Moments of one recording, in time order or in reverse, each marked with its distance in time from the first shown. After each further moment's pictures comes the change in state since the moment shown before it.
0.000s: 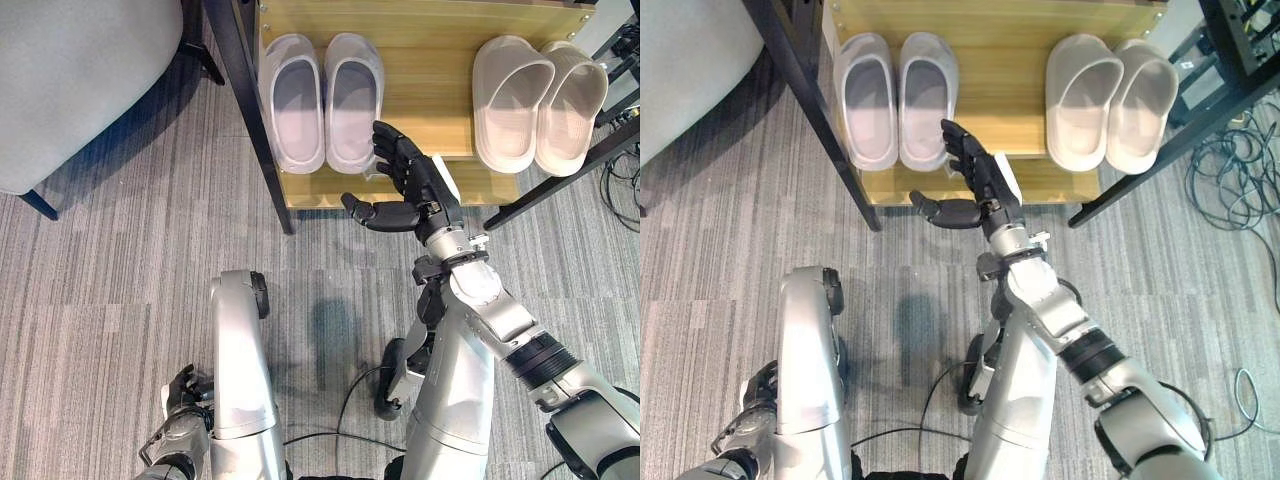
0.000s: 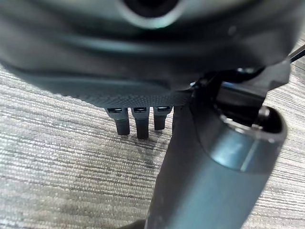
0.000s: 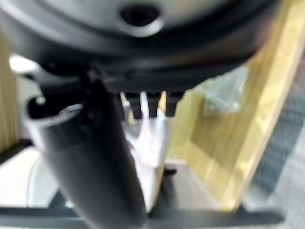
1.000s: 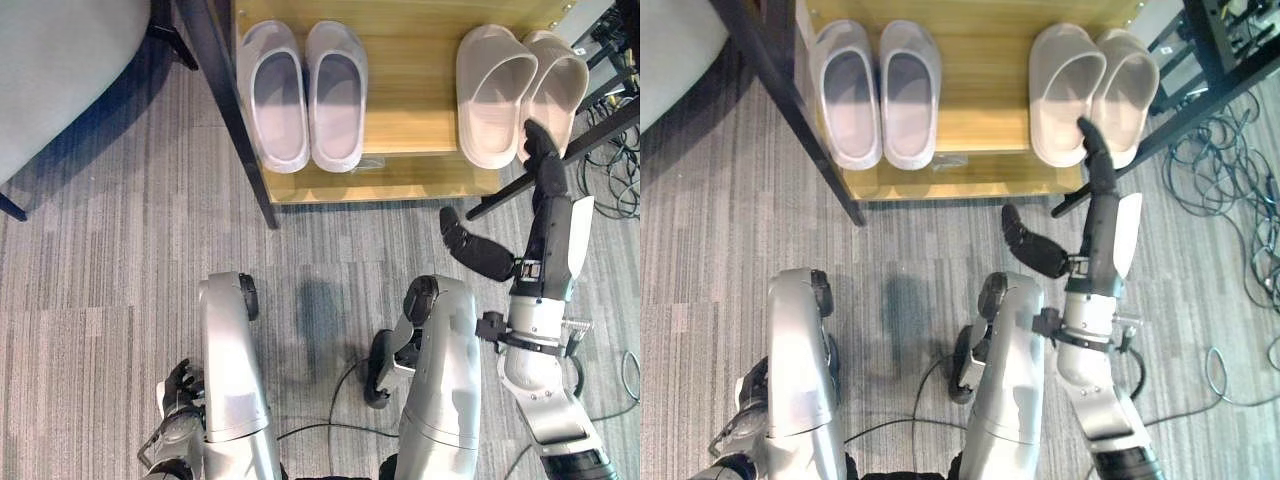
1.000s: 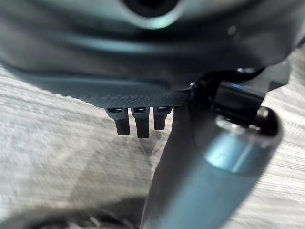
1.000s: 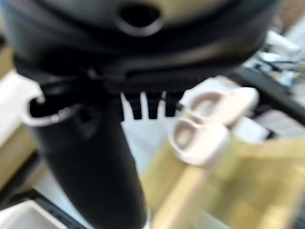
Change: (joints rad) left arm -0.007 0.001 0.129 -0.125 0.075 -0.025 0.017; right arm 0.716 0.128 -0.493 -0.508 -0.525 -0.081 -0.237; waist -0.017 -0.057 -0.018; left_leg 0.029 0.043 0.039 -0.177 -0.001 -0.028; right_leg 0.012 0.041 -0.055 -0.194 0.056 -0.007
